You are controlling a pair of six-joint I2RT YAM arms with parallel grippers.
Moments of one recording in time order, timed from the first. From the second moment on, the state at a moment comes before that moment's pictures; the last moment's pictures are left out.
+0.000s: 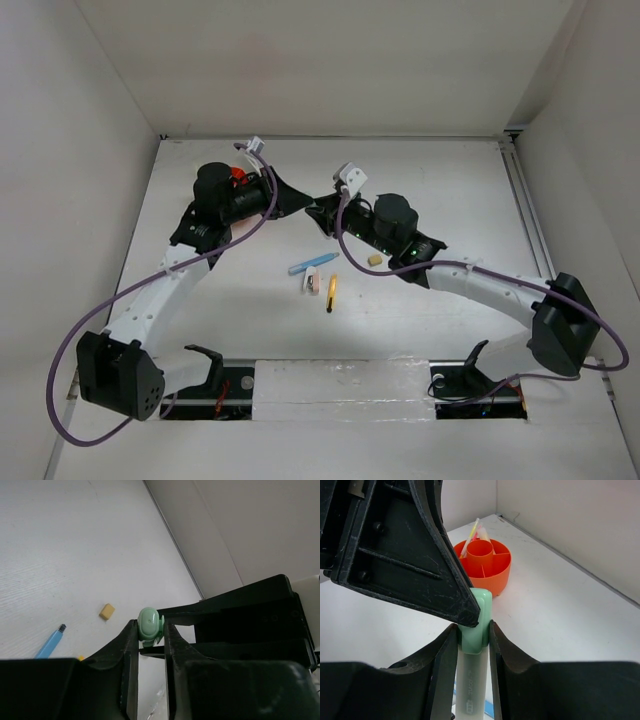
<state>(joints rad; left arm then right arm) -0.33 1.17 0.99 -0.03 0.62 -0.71 0.86 1.41 1.01 0.43 -0.06 -0.02</state>
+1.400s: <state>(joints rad) -0.24 1.66 1.86 -0.60 -0.33 -0.63 0.81 1.33 0.98 0.45 -0.16 0.02</state>
